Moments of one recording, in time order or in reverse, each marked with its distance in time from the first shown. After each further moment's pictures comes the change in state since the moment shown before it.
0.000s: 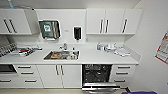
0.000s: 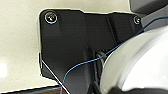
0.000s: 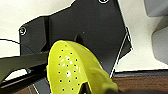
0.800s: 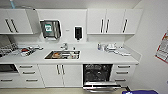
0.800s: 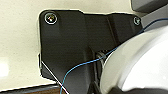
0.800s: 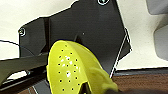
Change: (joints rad) left arm -0.005 0.002 -0.002 0.000 0.006 -0.003; right arm 0.004 -0.002 0.001 0.000 0.001 0.000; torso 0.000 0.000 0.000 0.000
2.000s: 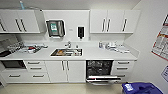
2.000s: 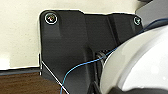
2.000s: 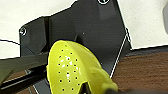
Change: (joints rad) left arm 0.000 0.001 -0.002 0.000 0.000 0.000; right arm -0.002 -0.001 0.004 0.000 0.000 0.000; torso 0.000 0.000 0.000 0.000
